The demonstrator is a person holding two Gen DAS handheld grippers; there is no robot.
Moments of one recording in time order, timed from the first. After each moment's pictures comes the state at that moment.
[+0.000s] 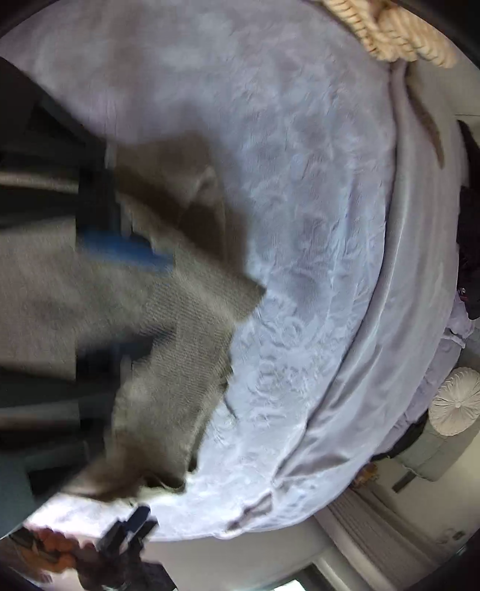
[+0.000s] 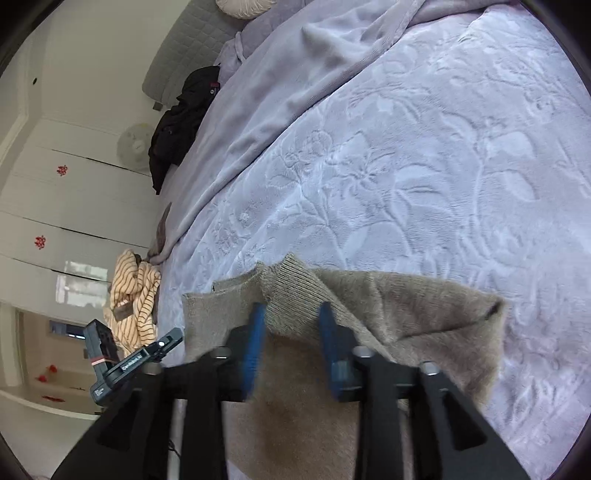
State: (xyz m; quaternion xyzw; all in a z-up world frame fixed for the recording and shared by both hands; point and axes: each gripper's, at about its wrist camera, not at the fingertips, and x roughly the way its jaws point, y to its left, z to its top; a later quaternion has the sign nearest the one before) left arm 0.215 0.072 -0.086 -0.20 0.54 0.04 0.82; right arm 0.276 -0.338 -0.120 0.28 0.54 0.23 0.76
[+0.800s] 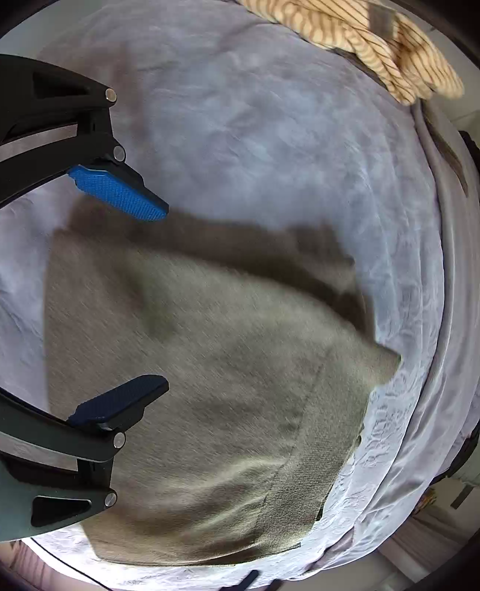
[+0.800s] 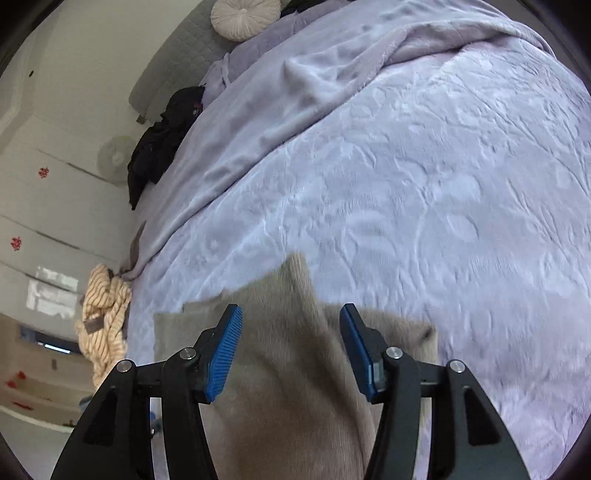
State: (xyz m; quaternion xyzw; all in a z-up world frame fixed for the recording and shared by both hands) left arm 0.108 0.070 -0.109 -0.12 0.61 0.08 0.78; right arm 0.270 -0.360 -0.106 0.25 0.52 0.18 0.80
